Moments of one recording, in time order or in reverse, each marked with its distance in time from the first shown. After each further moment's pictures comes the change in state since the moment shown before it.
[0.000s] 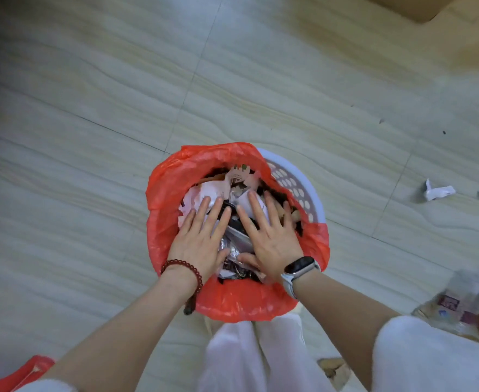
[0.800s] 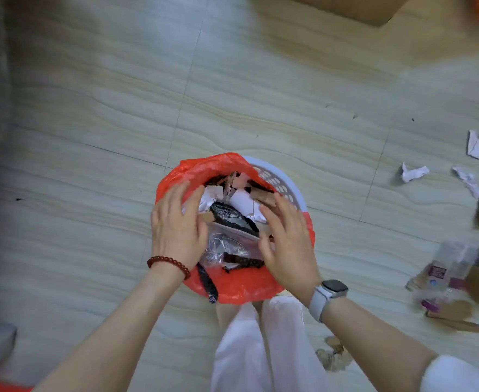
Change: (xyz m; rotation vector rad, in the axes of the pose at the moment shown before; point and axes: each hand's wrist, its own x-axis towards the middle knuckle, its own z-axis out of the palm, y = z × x) left_hand -0.020 -0.013 -0.088 -0.361 0.396 -0.201; right_hand -0.053 -0.013 -0.072 0.568 0.363 0.308
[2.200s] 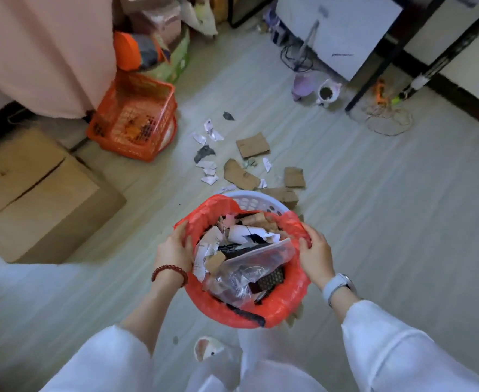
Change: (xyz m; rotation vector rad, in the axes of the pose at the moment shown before) left_hand -0.080 0.523 -0.211 0.095 -0.485 0.554; right_hand -0.346 0.061 -0.430 0.712 0.849 1.231
